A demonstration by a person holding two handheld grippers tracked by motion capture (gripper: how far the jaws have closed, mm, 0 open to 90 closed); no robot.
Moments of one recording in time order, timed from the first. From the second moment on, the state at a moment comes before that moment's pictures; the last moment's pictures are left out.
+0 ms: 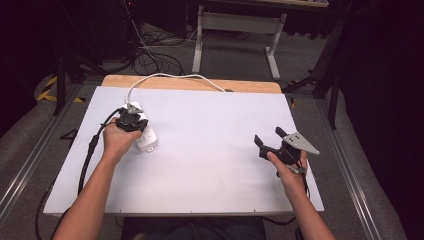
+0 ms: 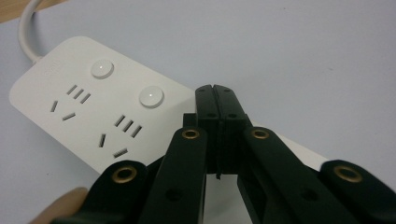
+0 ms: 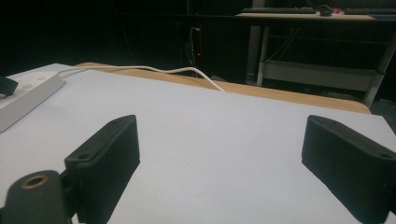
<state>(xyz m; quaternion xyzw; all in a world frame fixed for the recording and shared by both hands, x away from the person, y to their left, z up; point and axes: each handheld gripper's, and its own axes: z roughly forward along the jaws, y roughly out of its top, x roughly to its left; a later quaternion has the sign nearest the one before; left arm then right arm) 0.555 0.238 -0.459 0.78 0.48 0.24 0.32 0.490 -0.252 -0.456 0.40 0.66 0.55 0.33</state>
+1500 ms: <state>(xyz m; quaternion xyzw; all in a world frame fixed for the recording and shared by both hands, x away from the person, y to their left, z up) 0.556 0.236 -0.463 0.77 0.50 0.24 0.31 0.488 -0.253 -0.452 0.40 0.65 0.55 0.33</state>
